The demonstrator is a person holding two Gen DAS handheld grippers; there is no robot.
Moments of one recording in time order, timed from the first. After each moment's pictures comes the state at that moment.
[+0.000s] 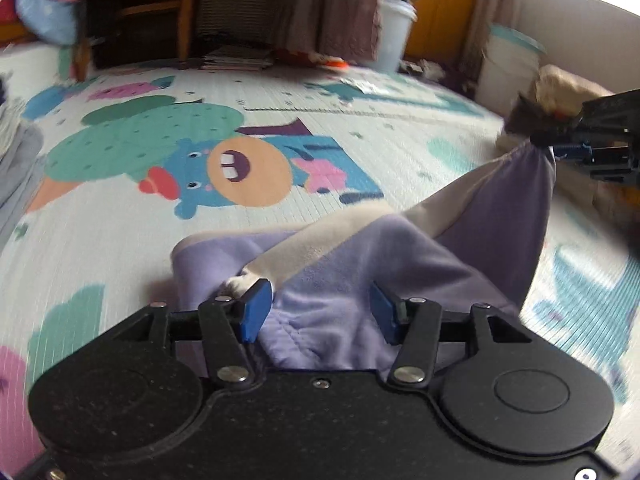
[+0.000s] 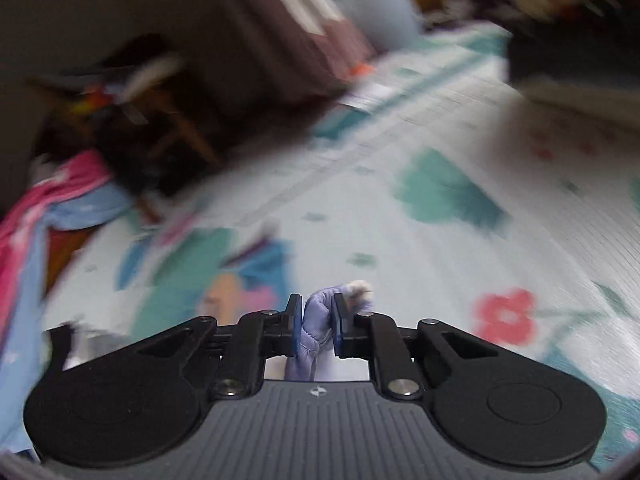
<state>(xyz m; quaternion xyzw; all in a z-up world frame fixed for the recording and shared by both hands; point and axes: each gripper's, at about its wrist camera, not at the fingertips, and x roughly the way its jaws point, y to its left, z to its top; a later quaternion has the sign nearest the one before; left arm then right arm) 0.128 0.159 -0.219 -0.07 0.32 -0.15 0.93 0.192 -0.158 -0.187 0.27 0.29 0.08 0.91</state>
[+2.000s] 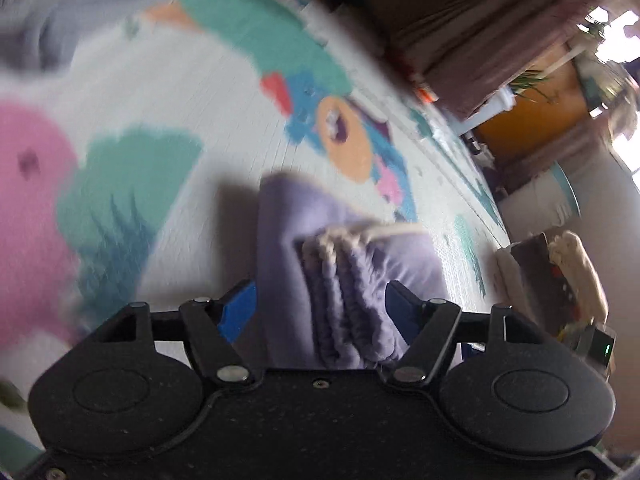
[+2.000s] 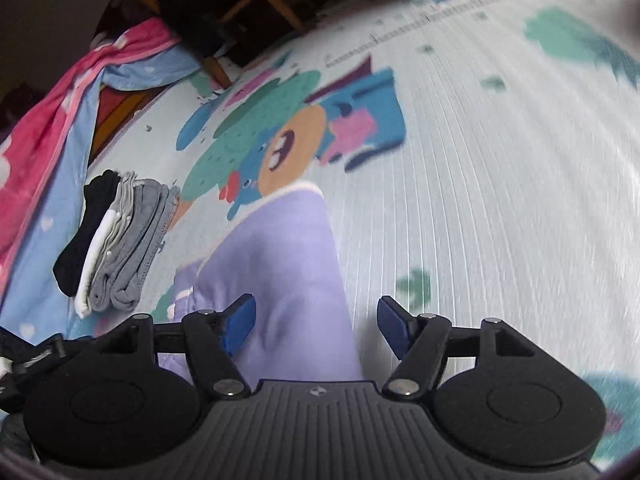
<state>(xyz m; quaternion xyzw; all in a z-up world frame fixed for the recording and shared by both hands) 0.115 0.238 -0.253 -0.35 0.40 -0.09 0.84 0.191 -0.078 -0.282 0.25 0.42 0.21 0.85</state>
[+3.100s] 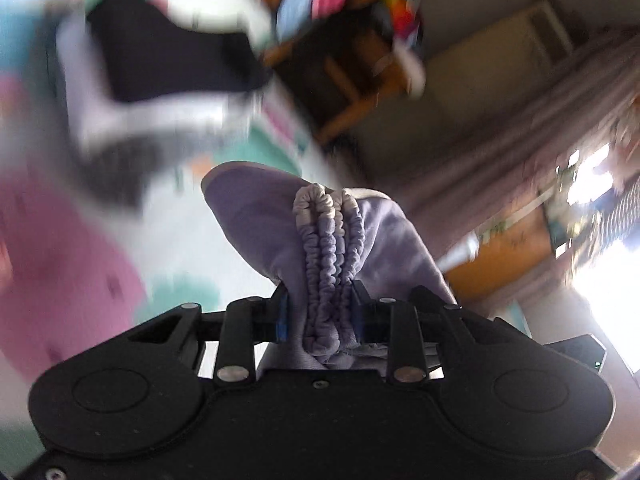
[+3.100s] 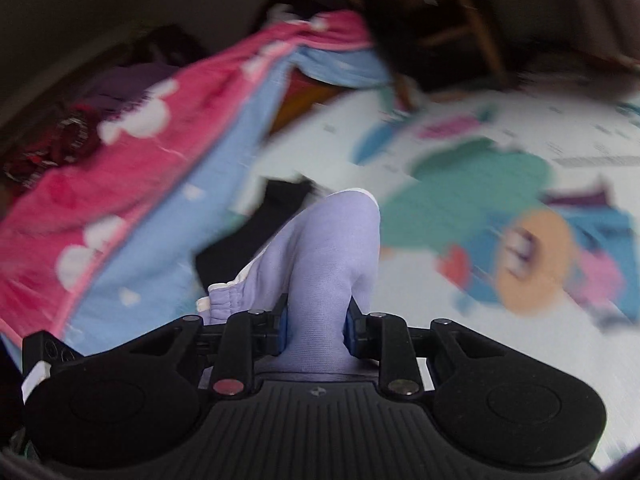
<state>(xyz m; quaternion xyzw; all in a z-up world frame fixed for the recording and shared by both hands) 0.049 0.359 -0.177 -0.45 0.17 -0.01 0.88 0.239 0.090 -0.141 0.15 0.31 0.44 0.83</state>
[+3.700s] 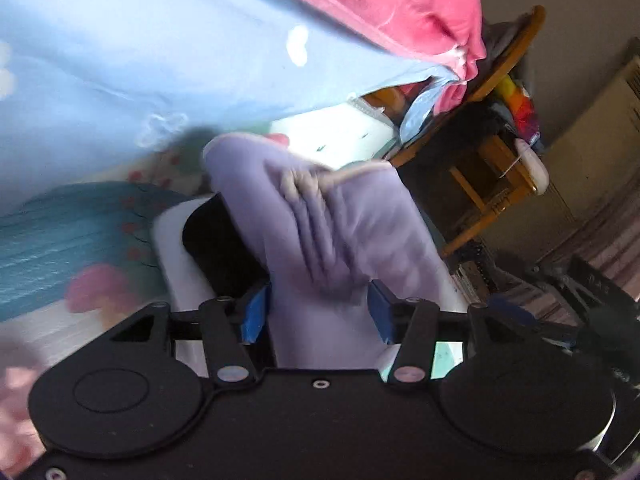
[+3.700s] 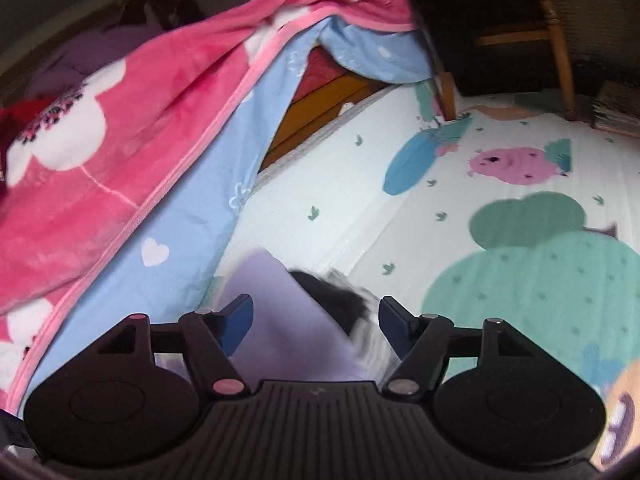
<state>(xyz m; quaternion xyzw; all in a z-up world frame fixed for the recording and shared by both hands) 0.098 0.458 -0.195 -0.41 0.16 0.19 0.88 0.386 0.258 -0.107 0.09 0.35 0.41 0.84</state>
